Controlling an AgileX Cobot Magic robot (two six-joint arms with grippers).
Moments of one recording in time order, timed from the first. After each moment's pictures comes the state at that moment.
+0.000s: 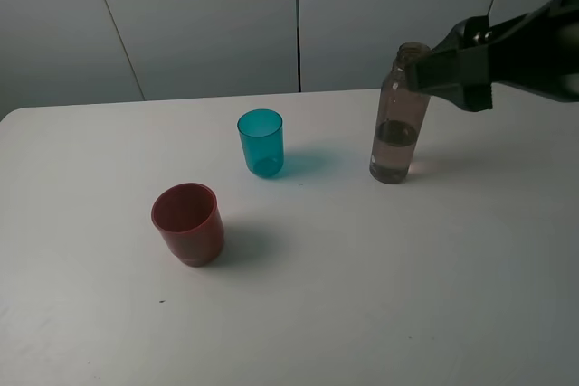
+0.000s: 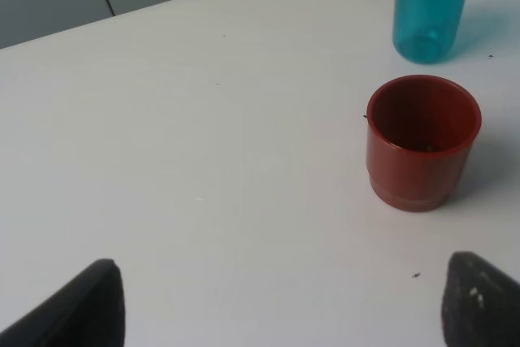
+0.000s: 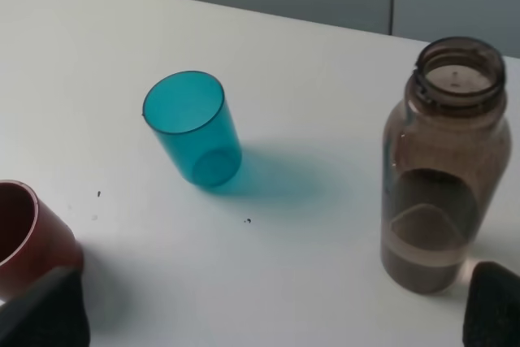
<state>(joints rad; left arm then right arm) -0.12 0.00 -0.51 -0.08 1.09 0.17 0.54 0.94 -0.65 0.05 0.41 0.13</state>
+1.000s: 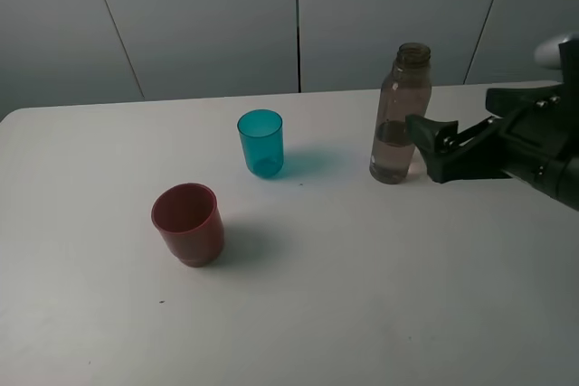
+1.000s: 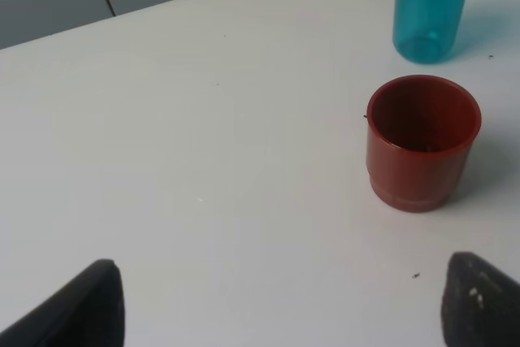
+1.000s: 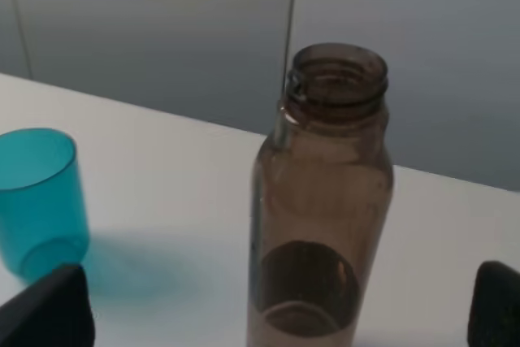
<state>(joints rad) -0.12 0.00 -0.51 -0.08 1.09 0.17 0.55 1.23 -0.21 0.35 -0.67 -0.26</state>
